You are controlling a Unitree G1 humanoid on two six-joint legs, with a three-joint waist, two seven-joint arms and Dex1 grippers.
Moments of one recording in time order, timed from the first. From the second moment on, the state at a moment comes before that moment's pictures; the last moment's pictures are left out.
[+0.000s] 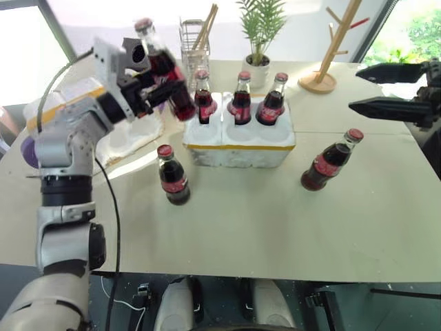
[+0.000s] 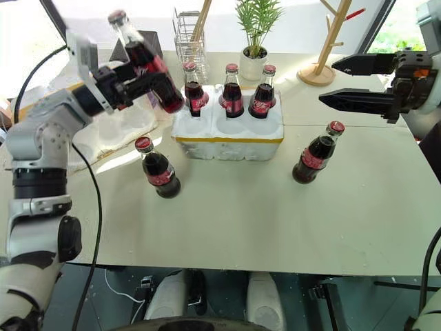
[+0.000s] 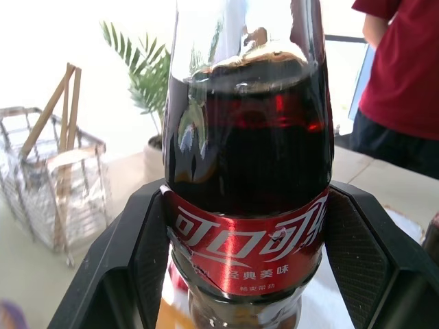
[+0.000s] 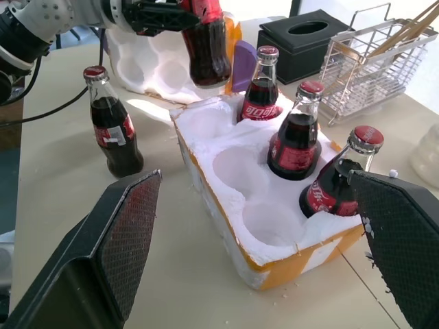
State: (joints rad) left arm -0.92 0.54 0.18 0.25 -0.51 0.52 -0.83; right arm -0.84 -1.16 -0.22 0.09 0.66 0.82 1.32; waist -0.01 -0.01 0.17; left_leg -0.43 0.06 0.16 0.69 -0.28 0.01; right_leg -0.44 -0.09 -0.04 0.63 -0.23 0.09
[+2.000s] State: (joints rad) left arm -0.24 0.95 0.30 -0.32 -0.64 0.62 -1.18; right arm -1.15 -1.02 0.06 0.39 0.42 0.61 1.59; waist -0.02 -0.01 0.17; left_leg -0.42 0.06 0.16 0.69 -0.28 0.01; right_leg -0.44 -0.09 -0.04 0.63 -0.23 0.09
